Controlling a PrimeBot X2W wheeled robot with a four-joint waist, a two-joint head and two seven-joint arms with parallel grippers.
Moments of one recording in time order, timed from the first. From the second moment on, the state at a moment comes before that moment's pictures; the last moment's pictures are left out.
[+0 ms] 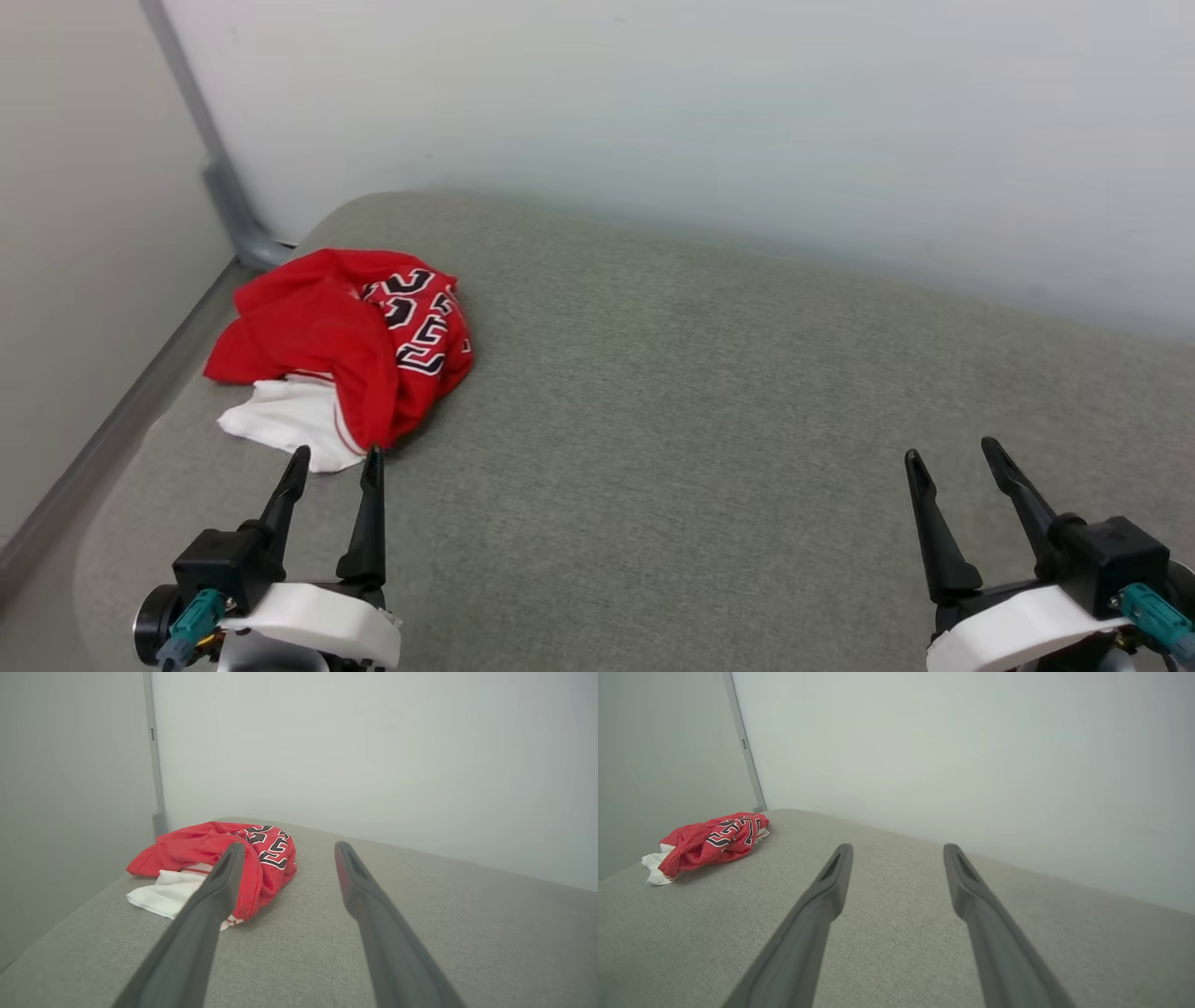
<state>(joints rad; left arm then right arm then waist) -0.03 0.11 -0.01 0.16 -0.24 -0.11 -0.25 0.08 -0.05 -0.01 -0.11 0.09 0.13 -0.04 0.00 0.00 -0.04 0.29</state>
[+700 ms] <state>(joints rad) -0.08 0.15 0.03 0.22 -0.22 -0.12 -0.26 0.08 -0.05 0.00 -0.13 0.05 0.13 -0.04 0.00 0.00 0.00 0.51</state>
